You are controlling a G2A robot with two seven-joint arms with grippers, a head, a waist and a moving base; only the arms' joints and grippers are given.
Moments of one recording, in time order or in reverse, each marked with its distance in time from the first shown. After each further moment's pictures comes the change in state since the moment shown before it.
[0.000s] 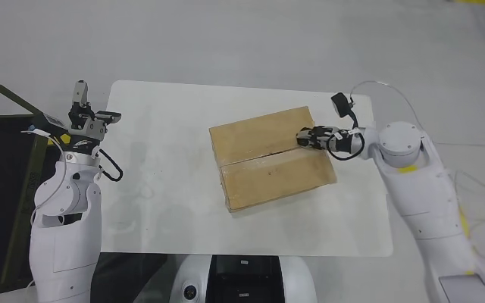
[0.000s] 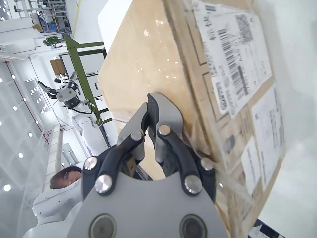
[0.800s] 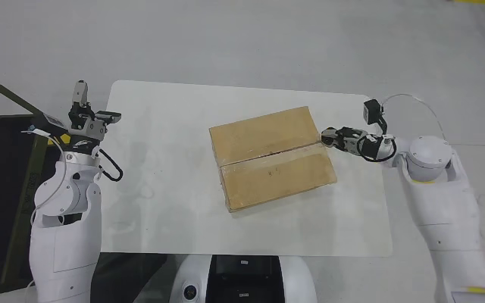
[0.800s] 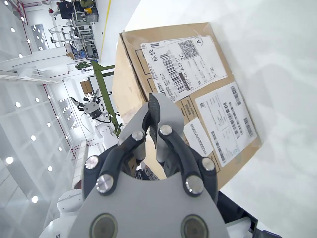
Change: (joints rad) left arm 0.000 0.000 0.000 0.000 0.000 0.000 0.000; right arm -0.095 0.037 0.159 0.069 0.119 -0.073 -0.016
